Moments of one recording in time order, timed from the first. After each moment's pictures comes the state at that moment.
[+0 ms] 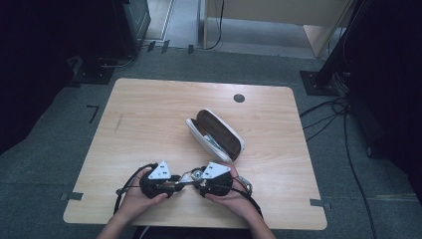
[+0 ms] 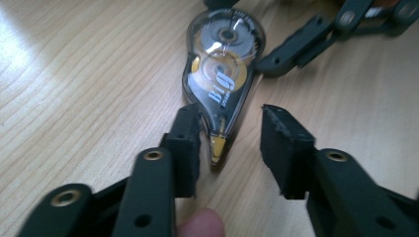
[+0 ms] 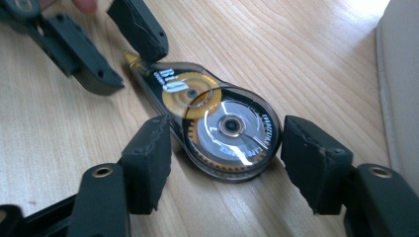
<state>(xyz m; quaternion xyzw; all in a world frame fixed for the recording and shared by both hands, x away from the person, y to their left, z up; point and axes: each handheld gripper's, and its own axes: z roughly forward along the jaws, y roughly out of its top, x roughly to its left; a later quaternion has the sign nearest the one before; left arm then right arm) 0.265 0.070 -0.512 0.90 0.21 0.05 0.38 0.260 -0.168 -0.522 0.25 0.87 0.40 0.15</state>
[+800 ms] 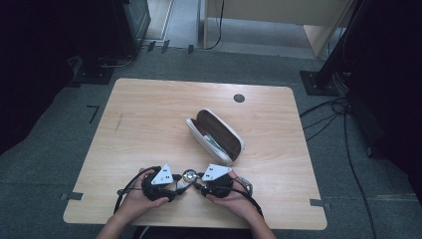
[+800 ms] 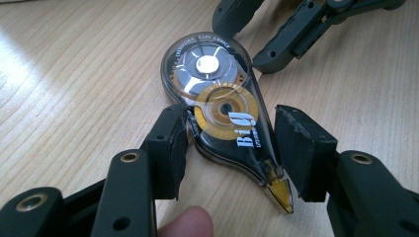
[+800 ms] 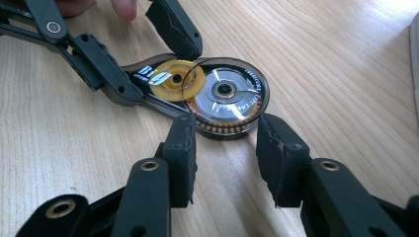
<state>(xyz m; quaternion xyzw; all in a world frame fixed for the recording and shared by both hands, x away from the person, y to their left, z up) 0.260 0.067 -0.515 0.90 0.18 0.07 0.38 0.255 -0.169 -0.522 0.24 0.87 0.41 0.11</state>
